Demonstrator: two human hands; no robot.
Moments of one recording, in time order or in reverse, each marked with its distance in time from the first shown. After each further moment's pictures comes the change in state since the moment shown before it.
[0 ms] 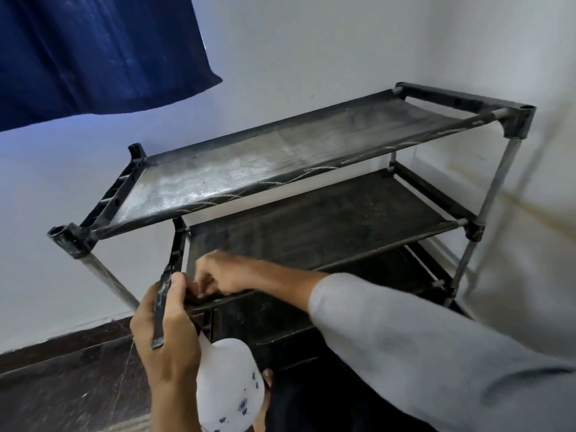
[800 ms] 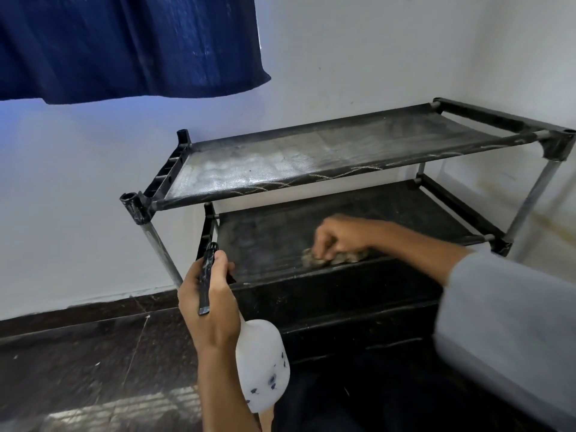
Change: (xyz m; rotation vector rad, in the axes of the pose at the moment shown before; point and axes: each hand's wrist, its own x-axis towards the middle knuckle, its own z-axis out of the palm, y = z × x) left_hand -0.003 0.003 -0.003 -0.107 0.045 -0.084; right_hand -0.085 0.080 -0.086 -0.255 -0.079 0.156
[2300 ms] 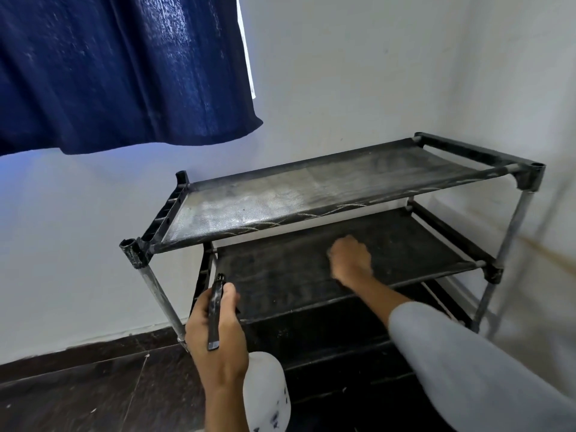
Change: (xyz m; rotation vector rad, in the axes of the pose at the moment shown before) left_hand 0.000 0.005 0.009 0.065 -0.018 0.144; right_hand 0.028 0.013 0.030 -0.075 0.574 0.772
